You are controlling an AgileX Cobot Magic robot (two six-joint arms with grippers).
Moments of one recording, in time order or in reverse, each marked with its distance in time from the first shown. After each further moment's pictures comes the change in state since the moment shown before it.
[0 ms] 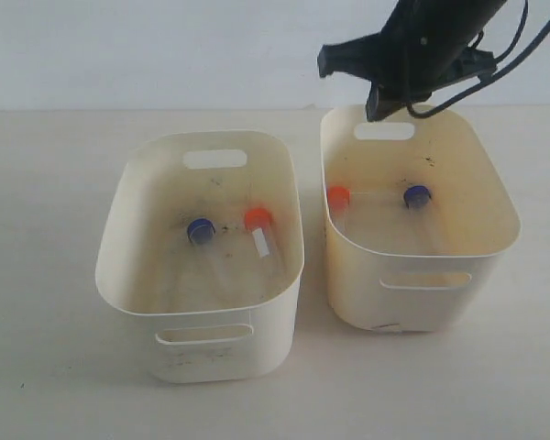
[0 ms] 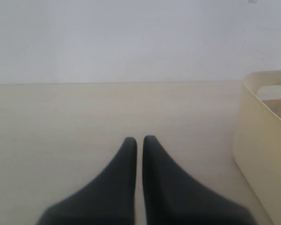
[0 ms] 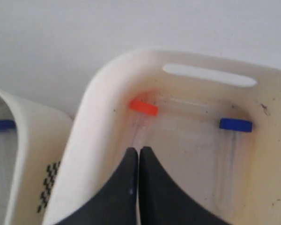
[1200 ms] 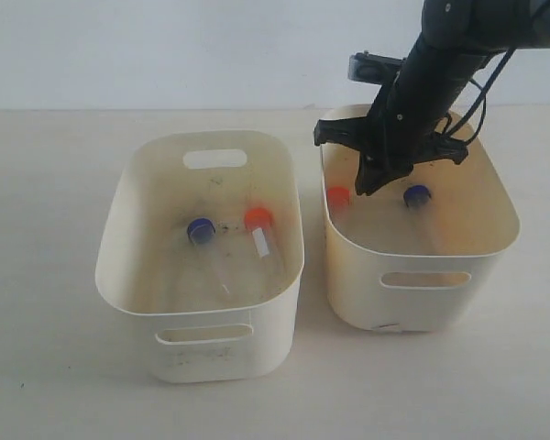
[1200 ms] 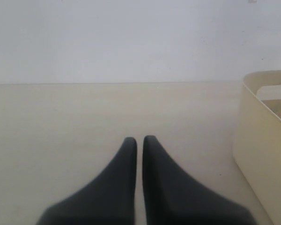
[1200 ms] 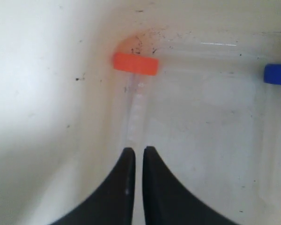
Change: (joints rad) left arm 0.000 0.000 0.000 0.000 0.000 0.000; right arm -0.053 0.210 0.000 0.170 0.036 -0.033
